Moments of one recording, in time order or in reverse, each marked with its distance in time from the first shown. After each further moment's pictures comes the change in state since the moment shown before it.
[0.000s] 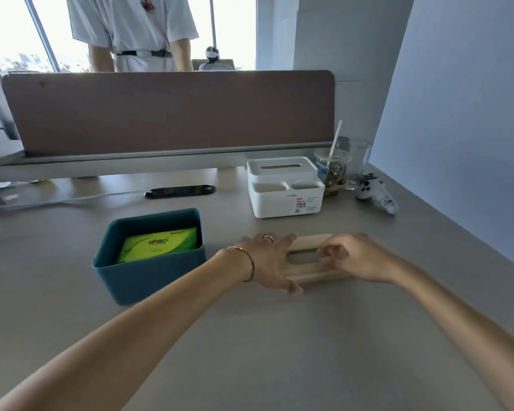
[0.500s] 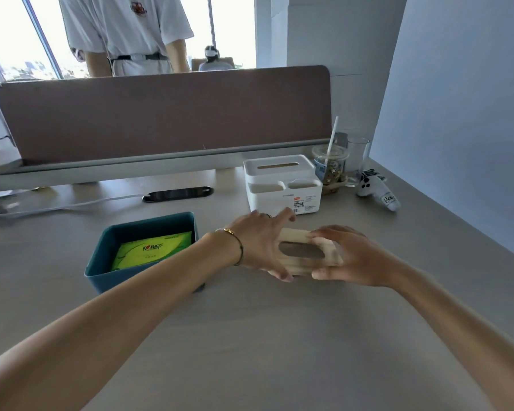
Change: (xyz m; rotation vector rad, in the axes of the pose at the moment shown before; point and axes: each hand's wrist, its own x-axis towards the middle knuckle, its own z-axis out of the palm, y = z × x) left_hand -0.013 0.000 -0.045 -0.048 0.177 0.096; right_hand -0.001 0.006 0.005 0.016 0.045 -0.129
